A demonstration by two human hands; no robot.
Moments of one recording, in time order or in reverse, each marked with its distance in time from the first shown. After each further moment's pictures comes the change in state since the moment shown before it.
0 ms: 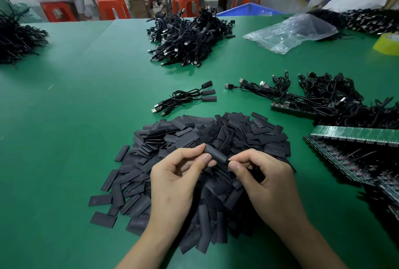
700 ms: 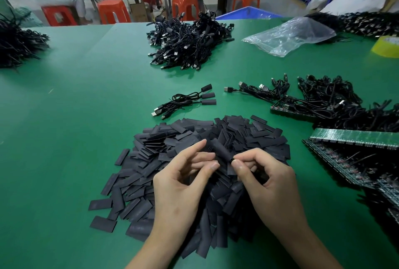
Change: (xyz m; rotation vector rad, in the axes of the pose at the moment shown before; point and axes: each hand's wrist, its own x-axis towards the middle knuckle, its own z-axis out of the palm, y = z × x) left_hand -0.005 -0.002 0.004 0.191 -0.009 0.164; right_hand 0.000 -0.006 -0.001 0.062 0.042 0.098
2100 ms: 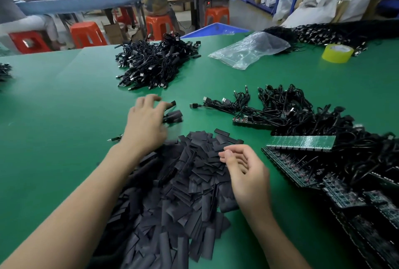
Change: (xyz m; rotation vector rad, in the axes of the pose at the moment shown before) left_hand 0.175 0.011 0.032 1.395 -0.388 0.293; right_hand 0.027 0.051 -0.019 0.179 0.286 0.286
